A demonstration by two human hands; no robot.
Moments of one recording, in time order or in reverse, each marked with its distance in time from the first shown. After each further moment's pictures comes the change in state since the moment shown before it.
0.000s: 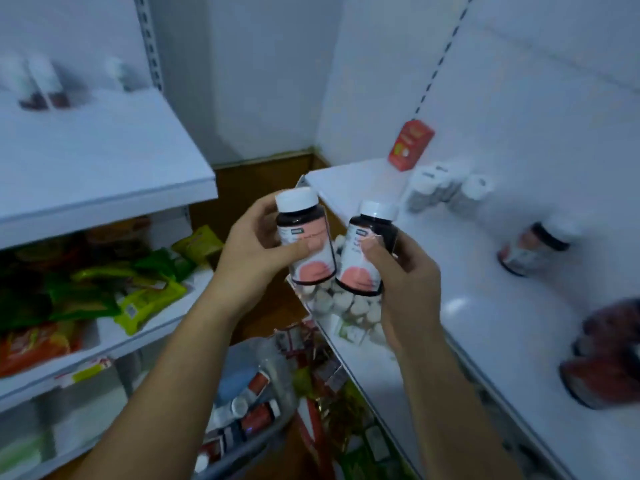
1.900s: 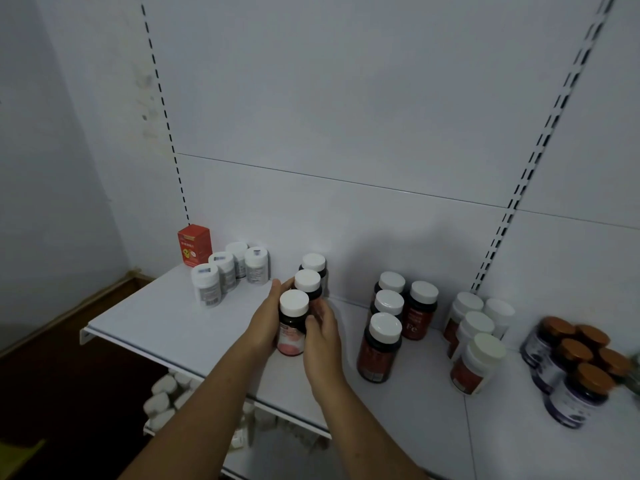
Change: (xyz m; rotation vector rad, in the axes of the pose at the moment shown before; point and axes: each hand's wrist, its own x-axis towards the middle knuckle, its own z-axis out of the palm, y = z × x) left_hand 0.062 -0.055 0.319 -0.166 -0.622 -0.412; right_hand 0.030 0.007 -0.172 0.019 0.571 0.020
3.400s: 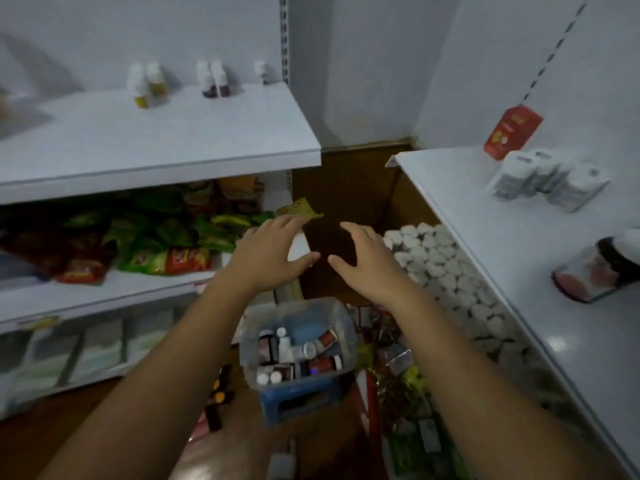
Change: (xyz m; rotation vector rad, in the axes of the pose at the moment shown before) left_hand -0.366 -0.005 -0.229 1.529 0.779 -0.251; right_hand -0.182 0.030 0.166 -0.897 -1.286 -0.548
